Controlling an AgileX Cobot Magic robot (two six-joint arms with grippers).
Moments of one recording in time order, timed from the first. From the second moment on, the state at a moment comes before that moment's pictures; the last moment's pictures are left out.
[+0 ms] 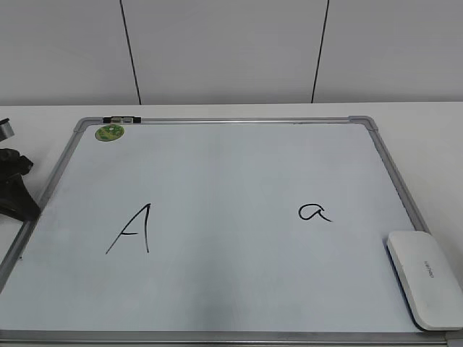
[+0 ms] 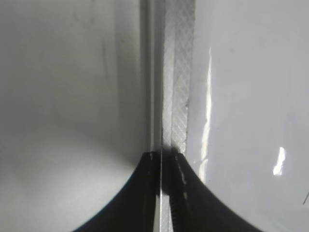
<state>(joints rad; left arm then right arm) 0.21 2.14 -1.36 -0.55 1.00 0.50 0.02 0.78 -0.73 0.22 1.09 -0.11</state>
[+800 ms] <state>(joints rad) 0.21 2.14 -1.36 -0.55 1.00 0.50 0.11 1.31 -0.75 0.08 0.86 0.03</state>
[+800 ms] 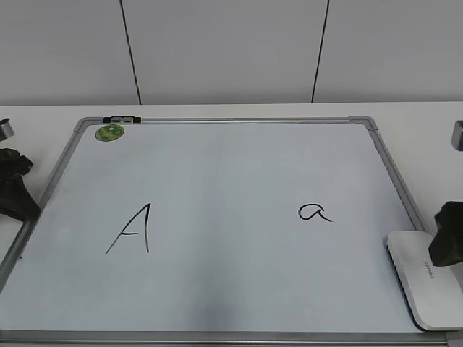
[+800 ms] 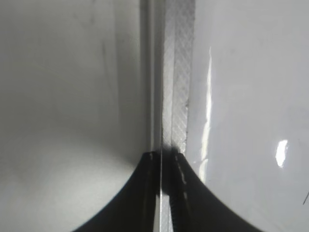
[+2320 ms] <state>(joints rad) 0.21 2.14 -1.36 -0.54 1.00 0.50 0.11 1.64 -0.76 0.09 0.65 0.03</state>
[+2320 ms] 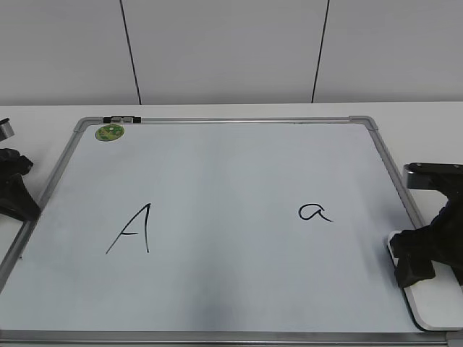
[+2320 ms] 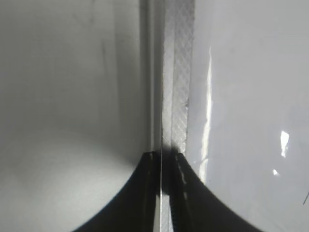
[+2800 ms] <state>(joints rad) 0.21 2.14 -1.36 -0.54 1.00 0.50 0.11 1.59 -0.78 0.09 0.73 0.03</state>
